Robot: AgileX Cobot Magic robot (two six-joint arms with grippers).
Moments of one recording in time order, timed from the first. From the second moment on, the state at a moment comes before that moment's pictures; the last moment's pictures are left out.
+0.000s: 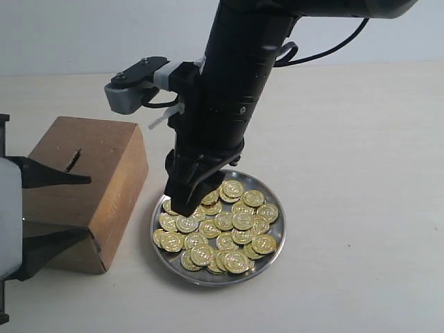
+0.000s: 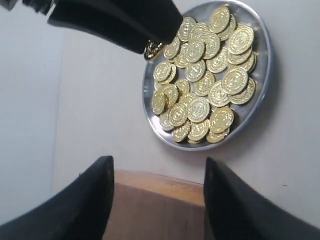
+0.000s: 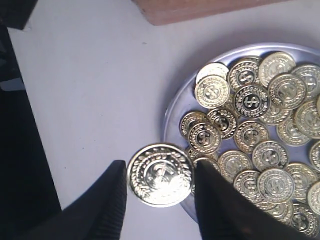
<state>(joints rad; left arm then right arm) -0.57 0.91 -0.38 -0.91 0.31 2.09 0.76 1.87 -1.51 0.38 1.22 -0.62</state>
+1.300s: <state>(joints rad) -0.82 0.91 -0.38 -0.75 0.01 2.10 0.77 1.75 -1.51 0.60 1.22 -0.70</state>
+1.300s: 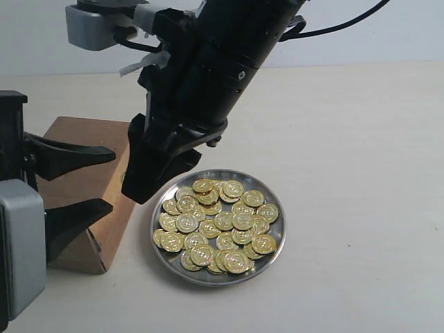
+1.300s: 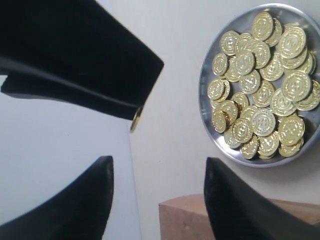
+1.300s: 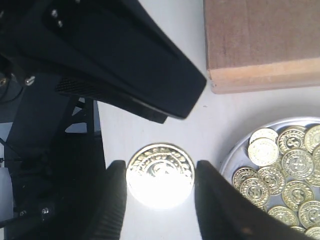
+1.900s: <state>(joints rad) -0.93 0.92 -0.45 -0.68 -0.05 2.10 0.77 1.75 -1.51 0.60 1.22 -0.70</state>
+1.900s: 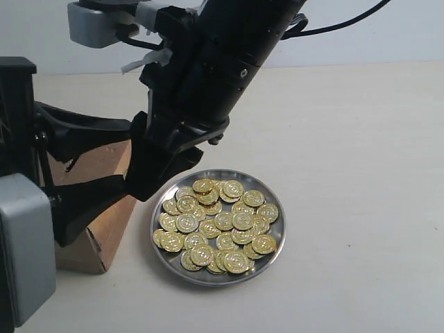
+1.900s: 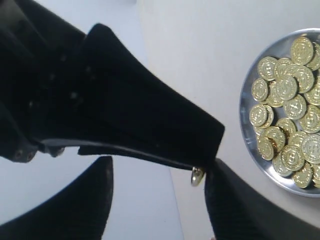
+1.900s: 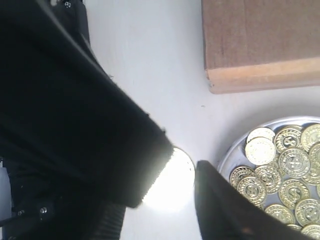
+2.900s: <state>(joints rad) -0.93 0.96 -0.45 -0.67 0.01 2.11 0.77 1.75 -1.51 0.58 1.25 -0.70</state>
